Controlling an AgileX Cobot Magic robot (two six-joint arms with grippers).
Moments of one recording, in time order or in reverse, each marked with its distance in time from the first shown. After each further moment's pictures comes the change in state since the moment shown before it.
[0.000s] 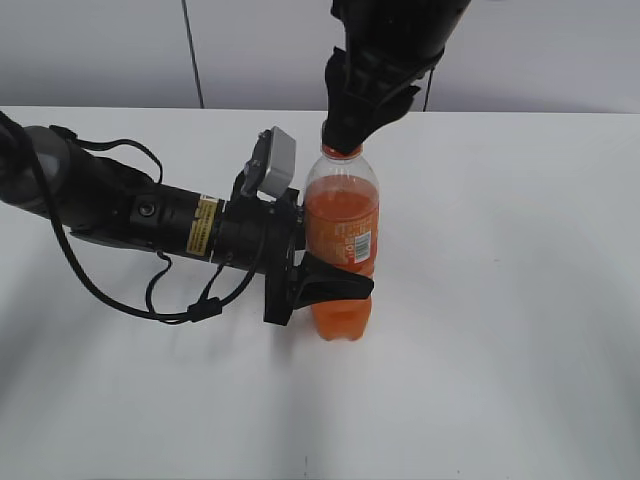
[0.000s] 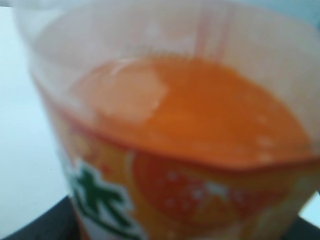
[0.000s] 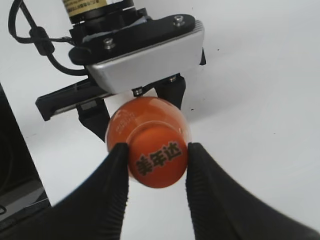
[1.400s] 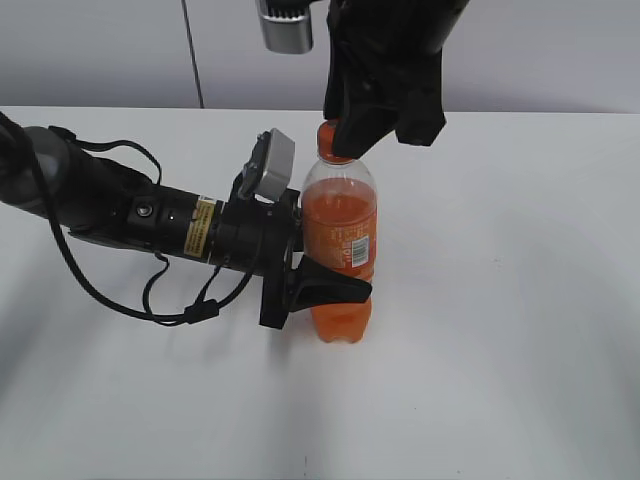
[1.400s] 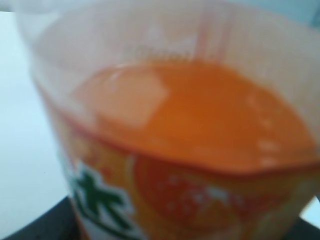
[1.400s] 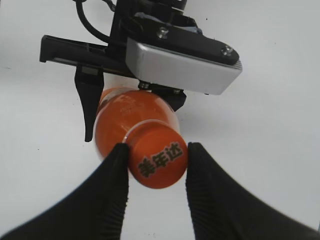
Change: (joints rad) left arm 0.003 0.000 0.000 0.016 -0.025 0.015; right arm 0.000 -0.001 -0.001 0.026 0.004 -0.550
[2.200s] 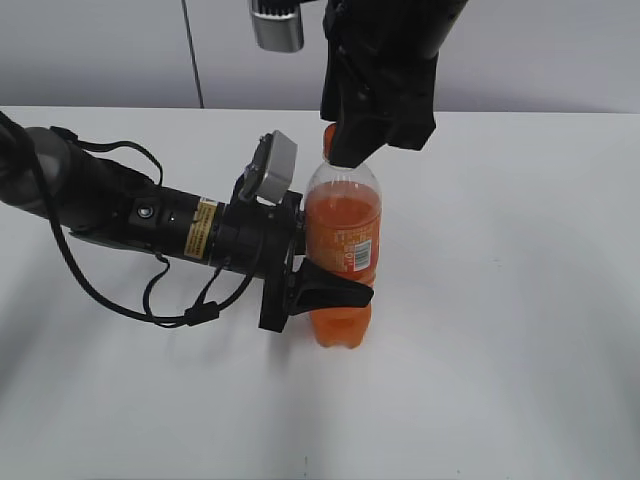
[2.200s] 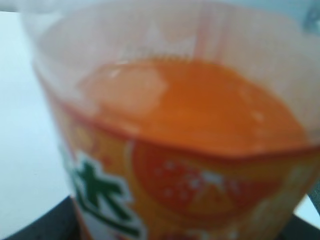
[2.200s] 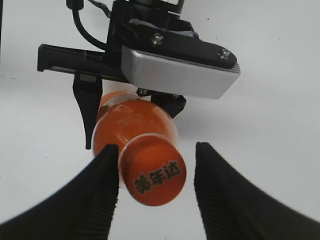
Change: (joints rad) left arm -0.002 0.000 0.000 0.012 -0.008 -0.007; right arm 0.000 0.001 0.001 0.011 0.001 0.054
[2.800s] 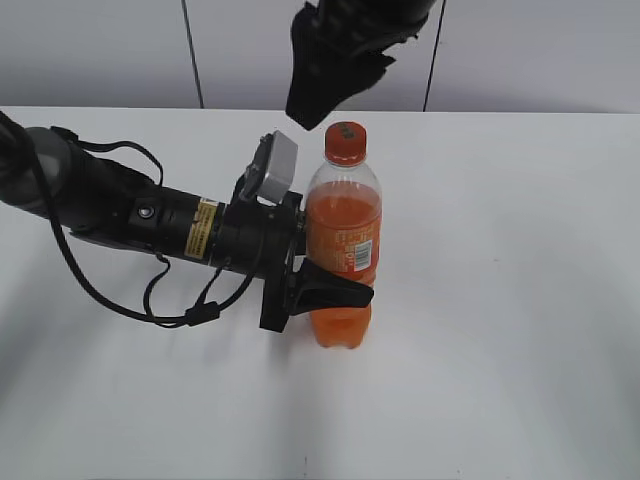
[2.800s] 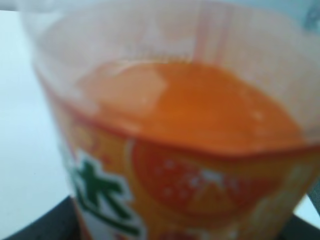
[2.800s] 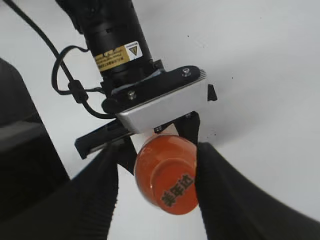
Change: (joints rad) left arm 0.000 0.000 0.000 0.000 0.003 -0.004; right arm 0.000 -0.015 -0.063 0.071 0.001 0.557
